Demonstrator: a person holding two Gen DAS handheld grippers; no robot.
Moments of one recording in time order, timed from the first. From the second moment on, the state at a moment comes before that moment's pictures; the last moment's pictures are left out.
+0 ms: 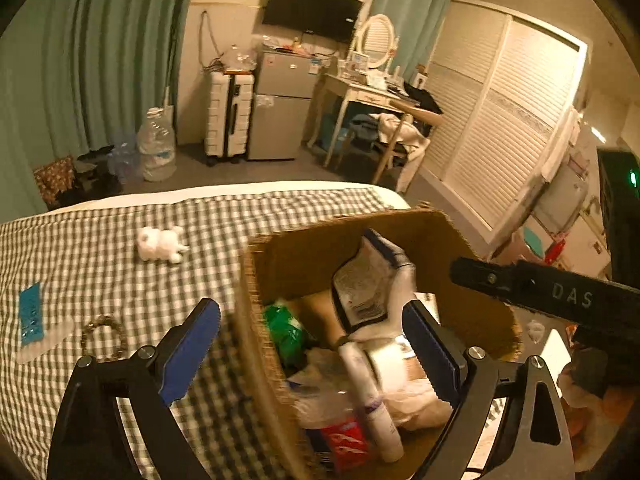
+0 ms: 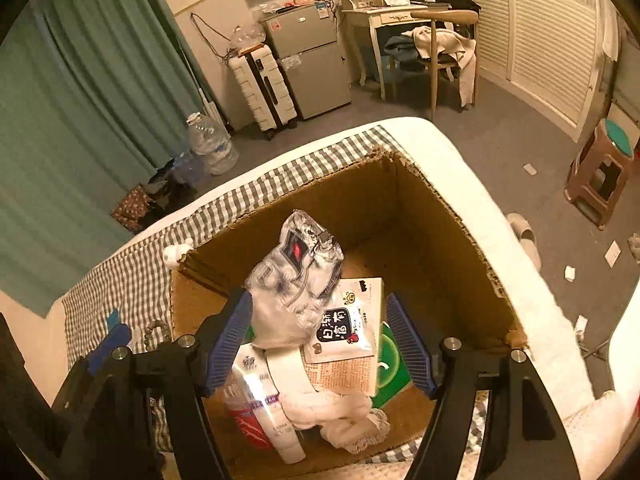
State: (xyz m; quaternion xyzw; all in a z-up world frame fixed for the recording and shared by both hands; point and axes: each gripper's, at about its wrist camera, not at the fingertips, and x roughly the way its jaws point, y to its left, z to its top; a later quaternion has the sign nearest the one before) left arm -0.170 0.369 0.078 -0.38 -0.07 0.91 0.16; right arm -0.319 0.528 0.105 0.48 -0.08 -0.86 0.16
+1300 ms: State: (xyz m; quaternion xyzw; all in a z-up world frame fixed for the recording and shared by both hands) left arm -0.213 0.026 -0.100 -0.39 -0.13 0.90 -0.13; right arm -0.245 0.154 -0.077 0.46 0.25 -0.79 0.33
